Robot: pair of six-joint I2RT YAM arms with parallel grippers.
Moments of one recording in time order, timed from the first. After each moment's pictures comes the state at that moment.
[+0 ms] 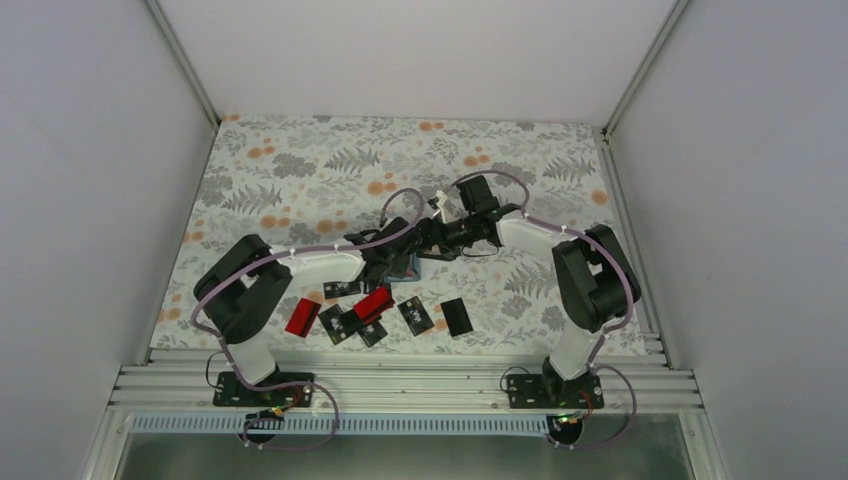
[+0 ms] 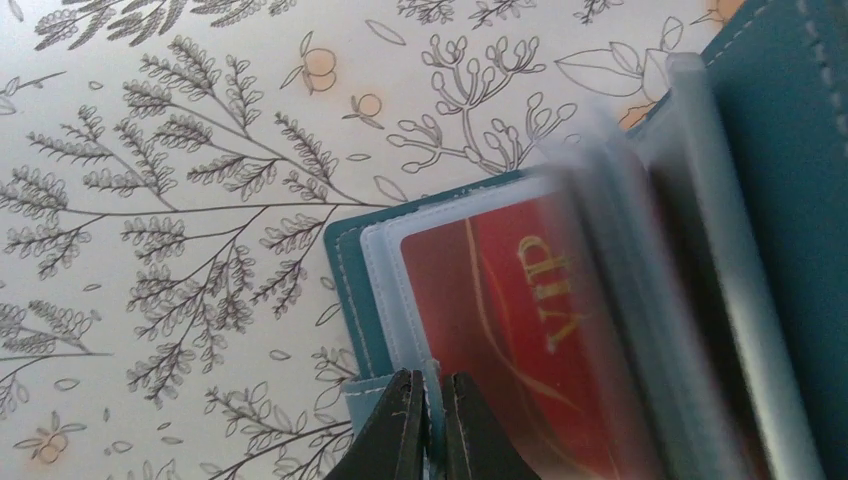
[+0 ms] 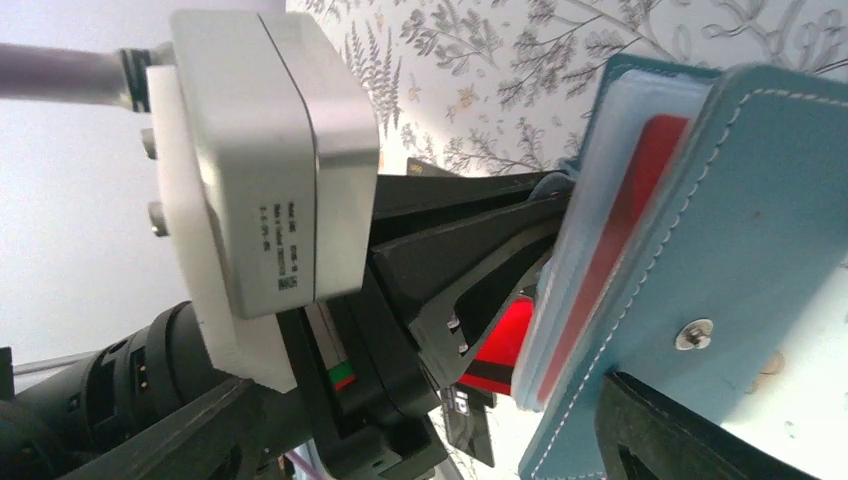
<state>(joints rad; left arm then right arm) -0.83 1.75 0.98 -0.32 -0.31 -0.54 0.49 1.76 1.05 -0.27 -0.94 0.55</state>
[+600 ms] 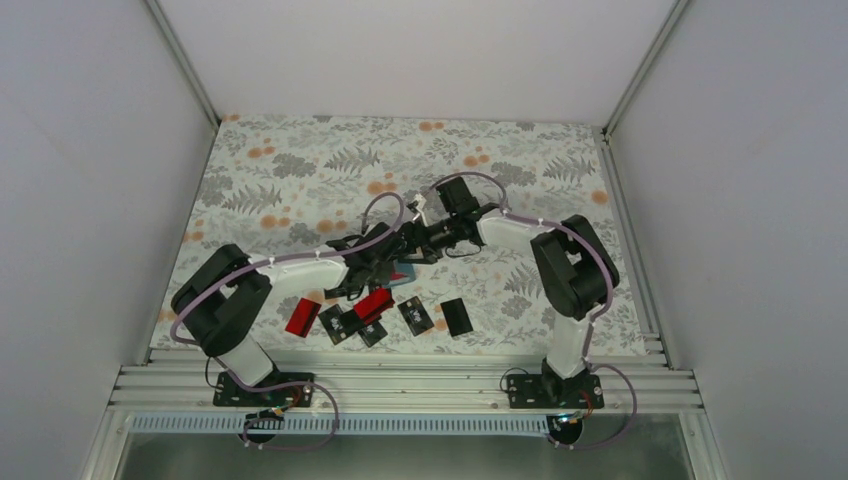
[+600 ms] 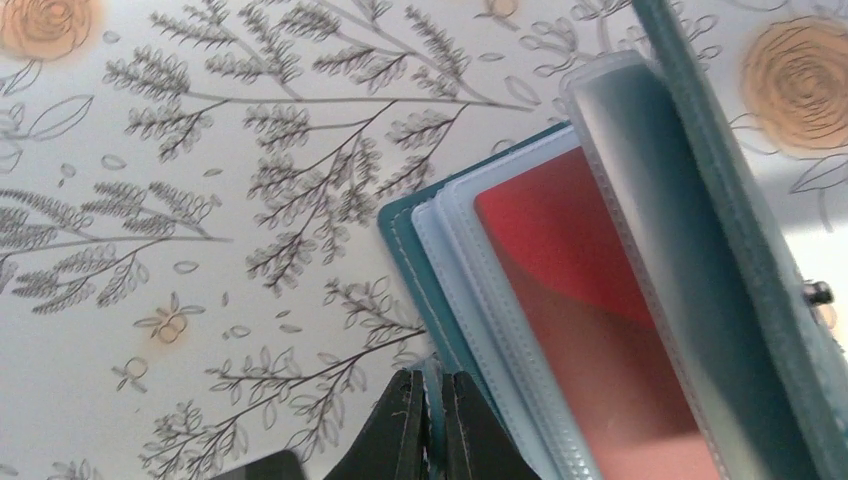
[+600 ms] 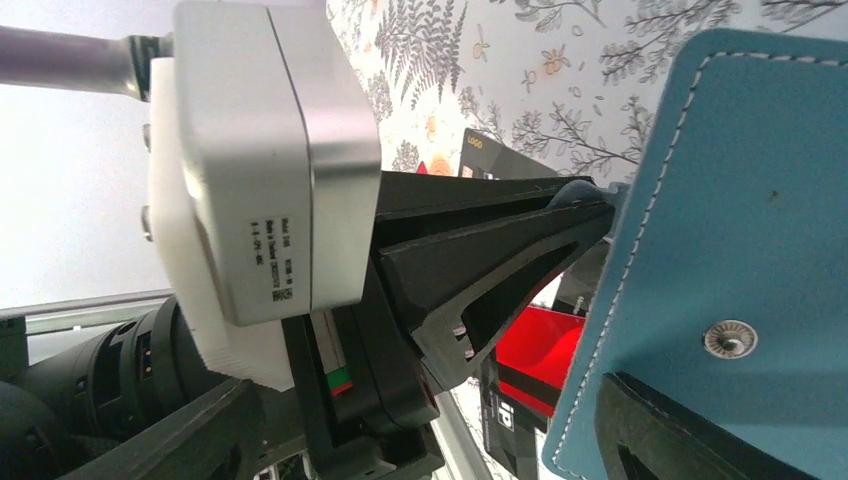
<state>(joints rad) -0.80 1.63 0.87 -0.36 -0.30 -0.57 0.56 1.87 1.12 -0.22 -1.03 0.55</state>
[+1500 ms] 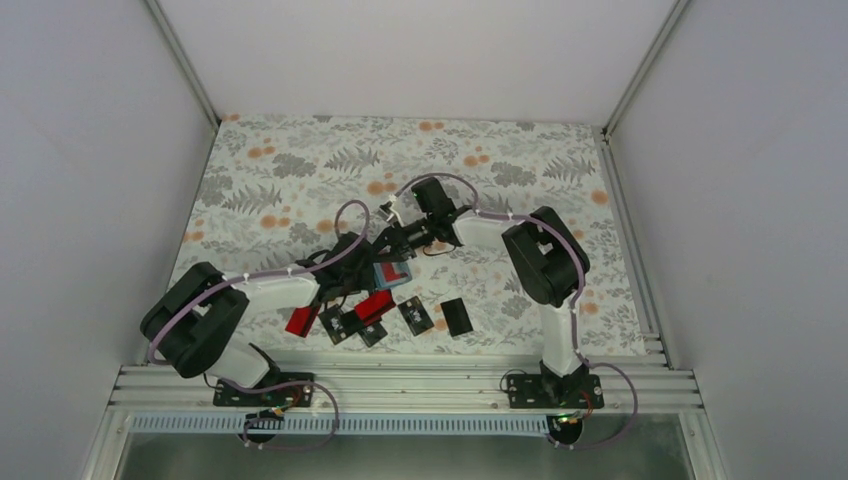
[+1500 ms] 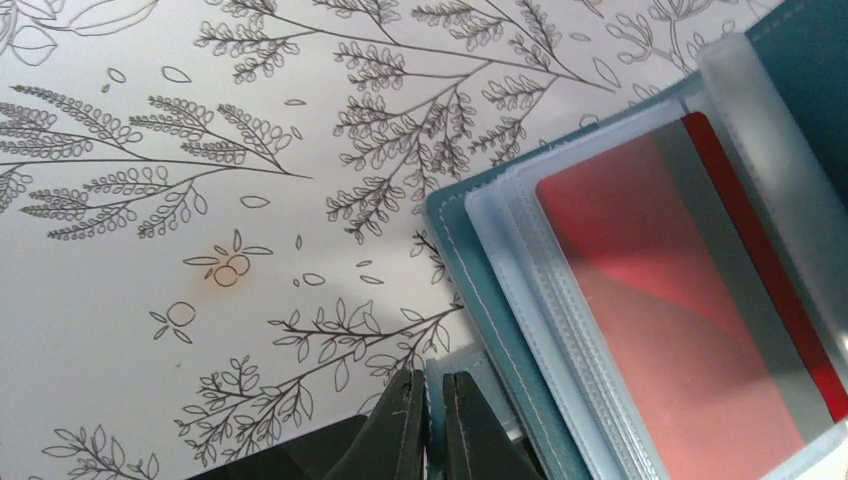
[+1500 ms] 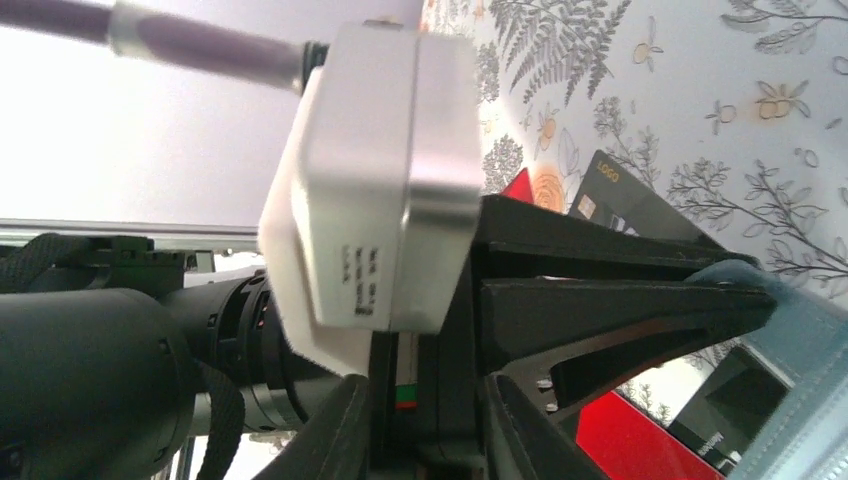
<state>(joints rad) -0.69 1.47 0.58 -0.07 -0.17 -0.62 0.64 2.06 1.25 -0.05 -1.19 0.58</state>
